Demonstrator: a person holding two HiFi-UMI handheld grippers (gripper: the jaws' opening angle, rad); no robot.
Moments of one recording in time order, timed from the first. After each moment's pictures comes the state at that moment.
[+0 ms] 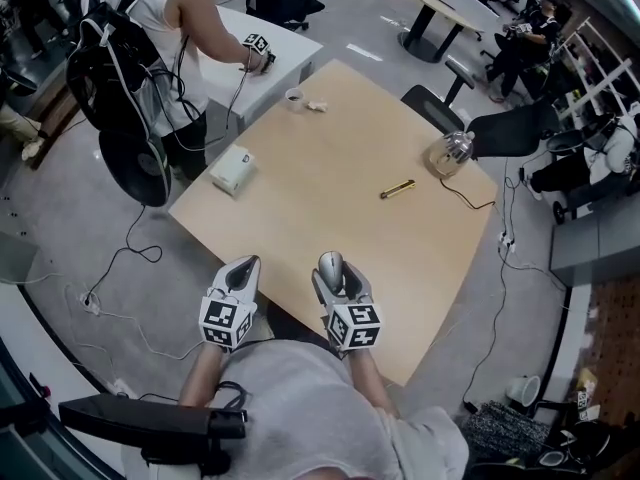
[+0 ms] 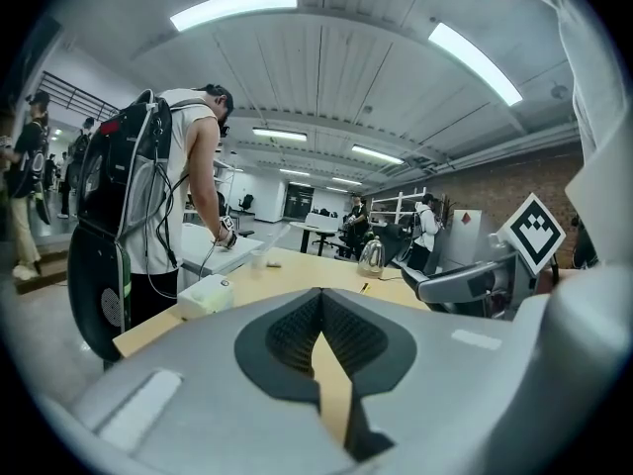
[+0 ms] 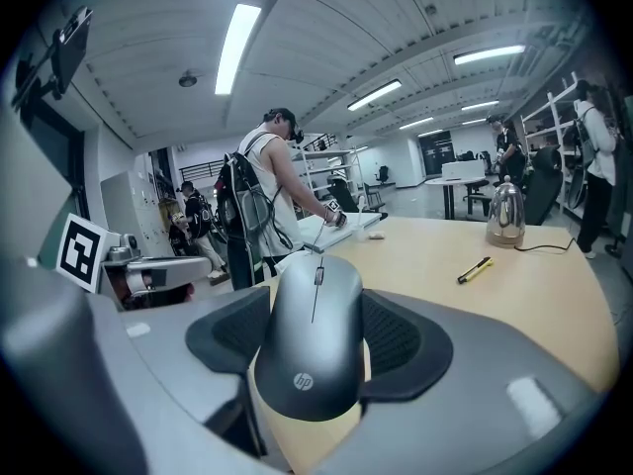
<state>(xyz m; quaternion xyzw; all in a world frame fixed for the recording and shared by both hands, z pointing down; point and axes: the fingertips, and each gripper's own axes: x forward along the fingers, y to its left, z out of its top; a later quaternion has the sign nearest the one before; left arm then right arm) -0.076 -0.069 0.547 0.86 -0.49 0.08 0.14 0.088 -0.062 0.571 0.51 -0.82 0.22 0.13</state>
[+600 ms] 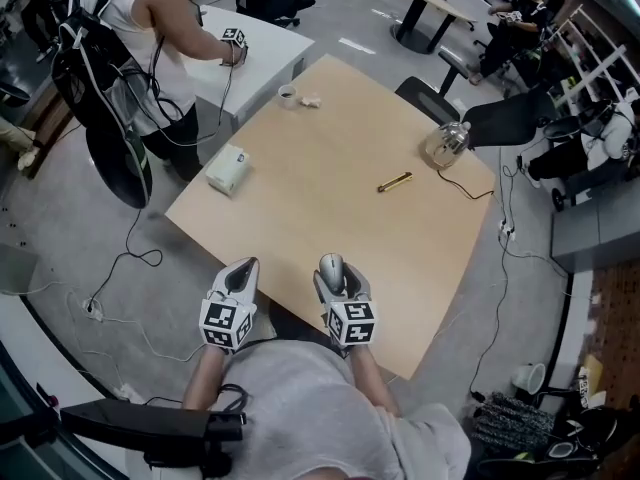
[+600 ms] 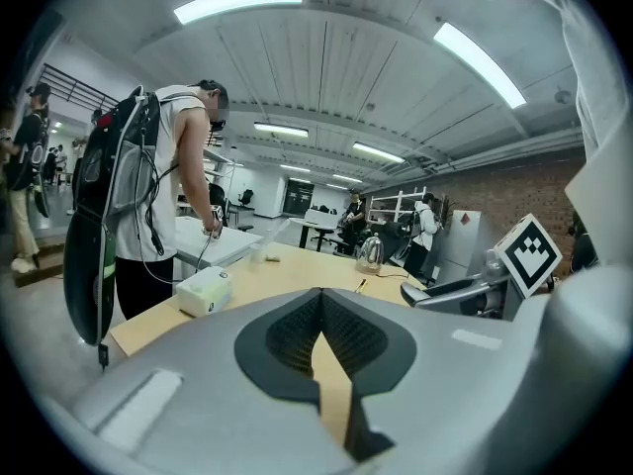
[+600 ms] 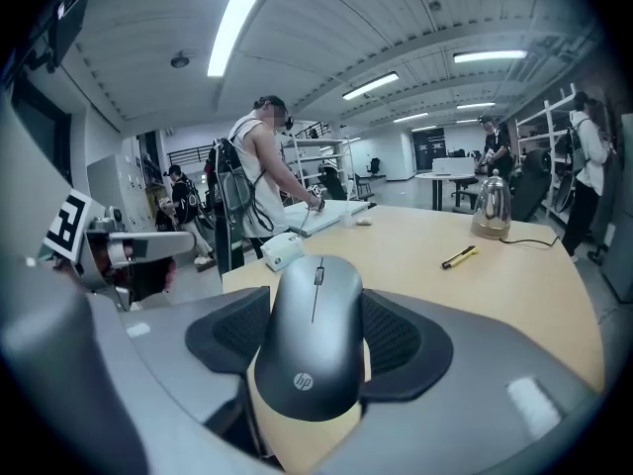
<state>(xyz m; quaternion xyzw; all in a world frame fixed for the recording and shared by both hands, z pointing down) -0.075 -0.068 0.559 0.86 -0.48 0.08 0.15 0.100 -0.057 0.609 0.54 -0.80 0.23 0.16</state>
